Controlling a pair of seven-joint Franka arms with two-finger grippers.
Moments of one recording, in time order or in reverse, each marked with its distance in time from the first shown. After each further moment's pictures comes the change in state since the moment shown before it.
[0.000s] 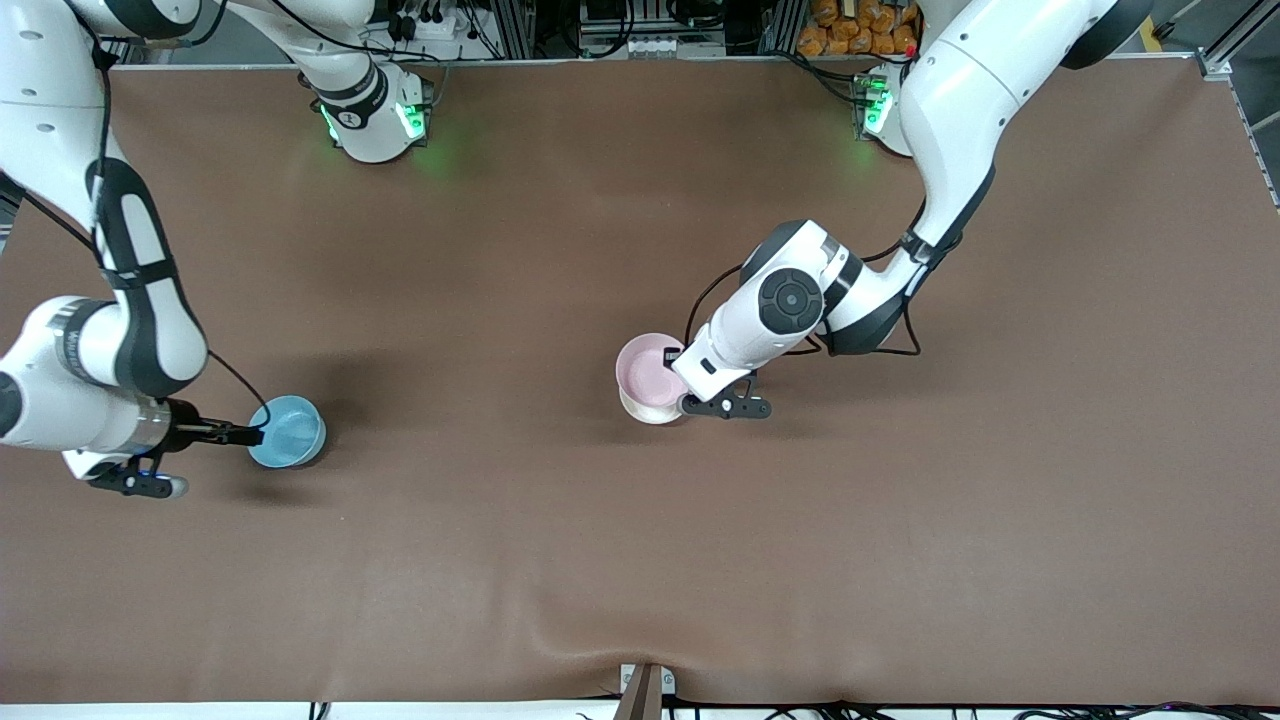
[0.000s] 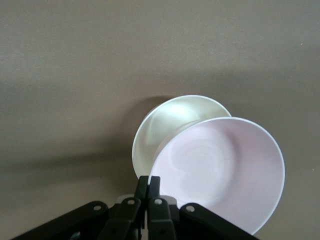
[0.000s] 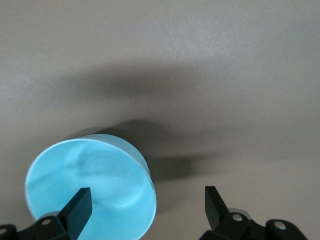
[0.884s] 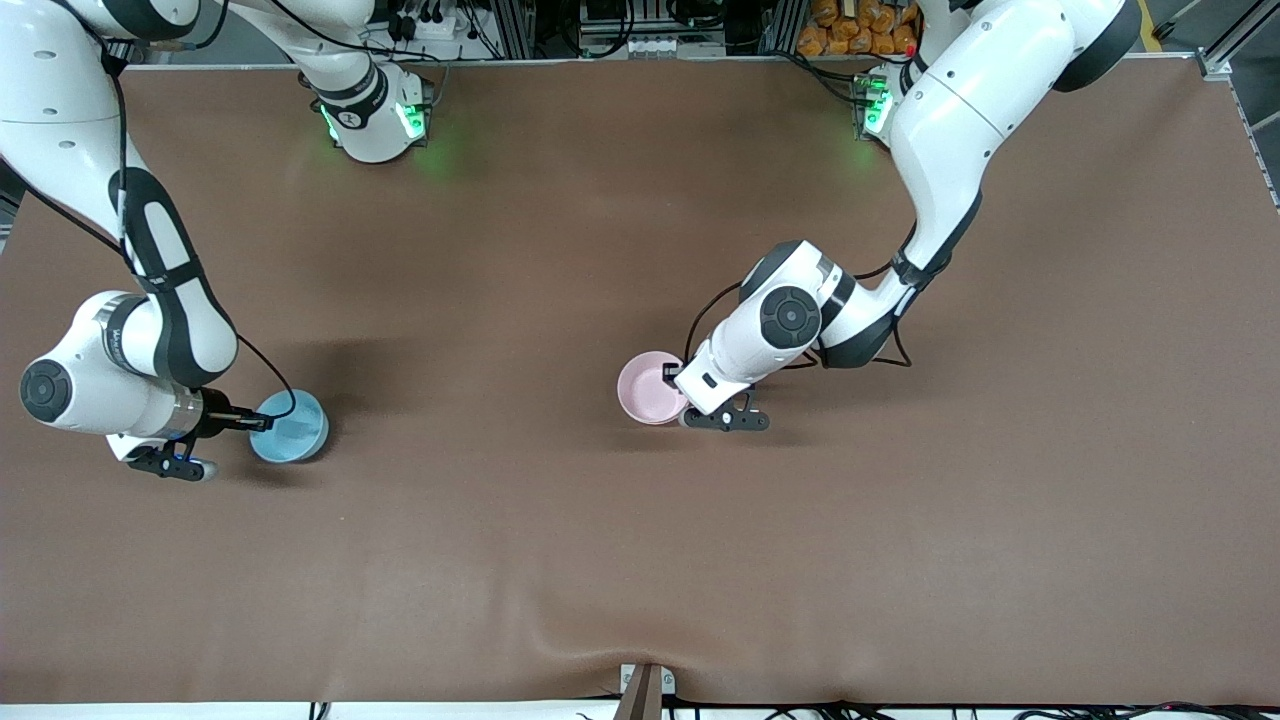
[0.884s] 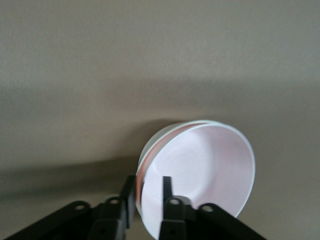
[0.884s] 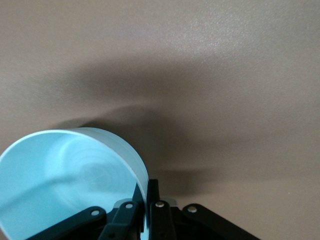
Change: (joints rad) left arm 0.000 0.061 0.014 0.008 0.024 0.118 -0.002; right arm -0.008 -0.008 0.000 -0.088 0.057 0.061 0.003
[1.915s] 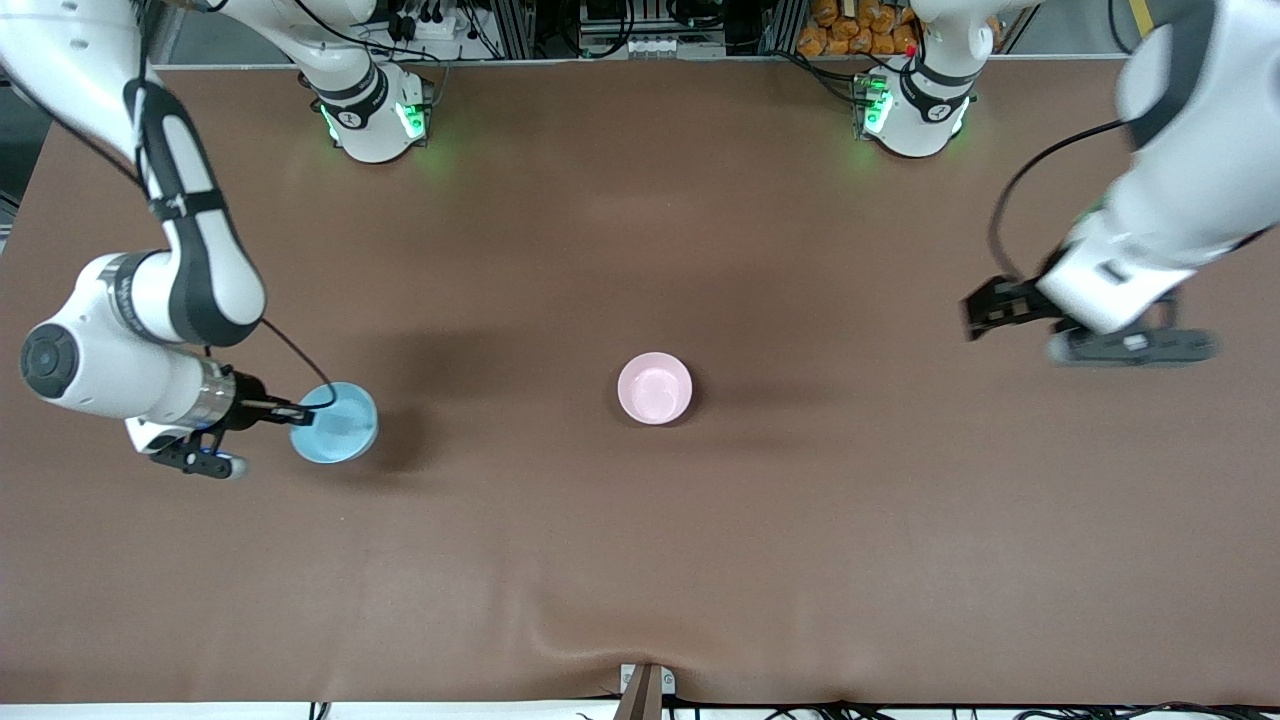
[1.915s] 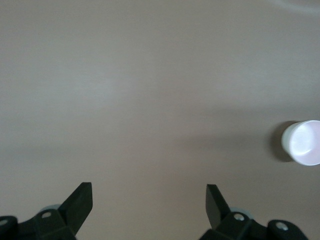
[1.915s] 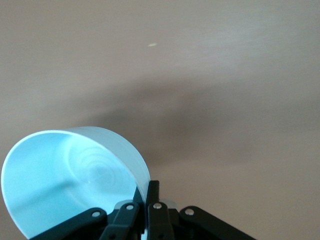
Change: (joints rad) left arm 0.516 -0.659 0.007 0.055 -0.042 -0.741 0.471; right arm 0.193 -0.218 0.060 0.013 0.084 -0.164 0.228
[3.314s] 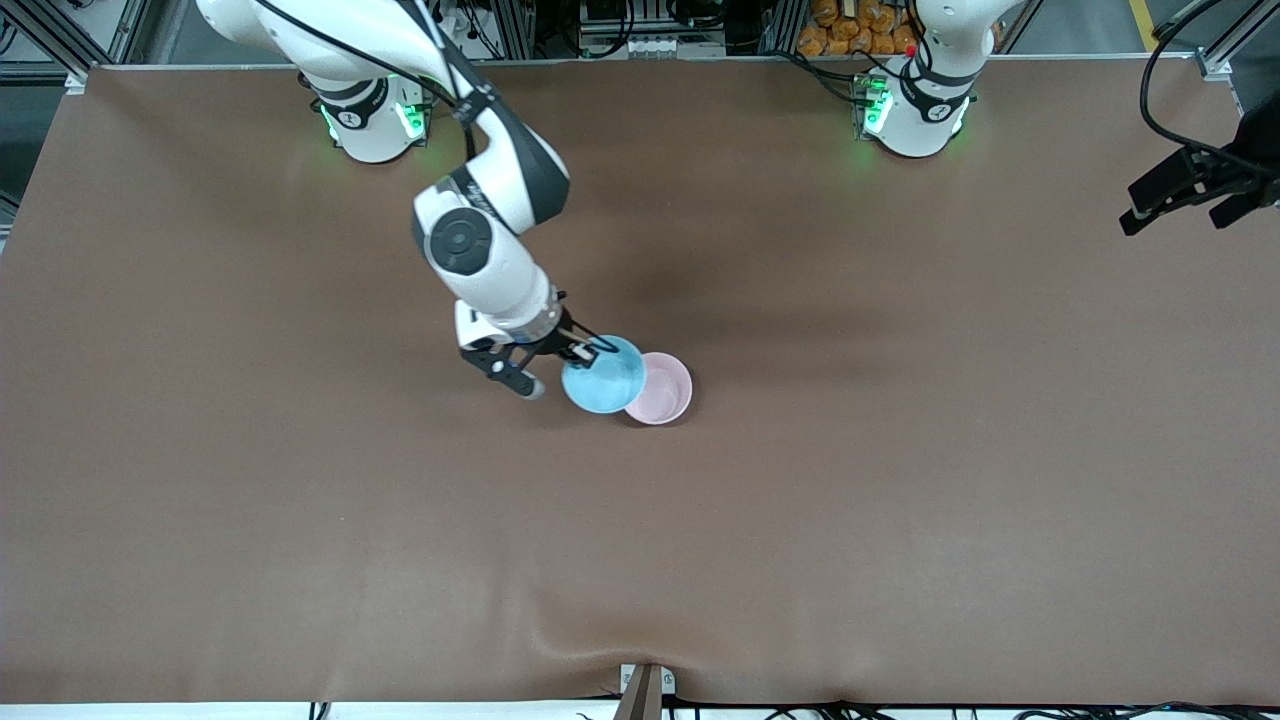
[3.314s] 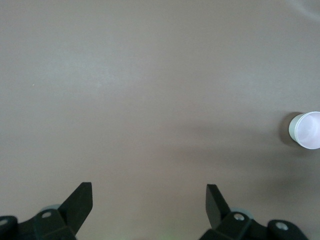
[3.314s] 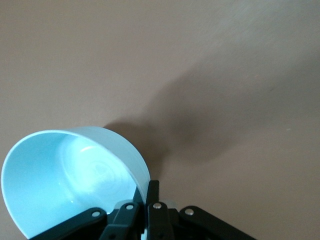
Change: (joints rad) left arm 0.235 -0.210 -0.017 -0.024 -0.154 -0.169 0.104; right arm 0.603 0.090 0.006 0.004 0.013 0.318 0.905
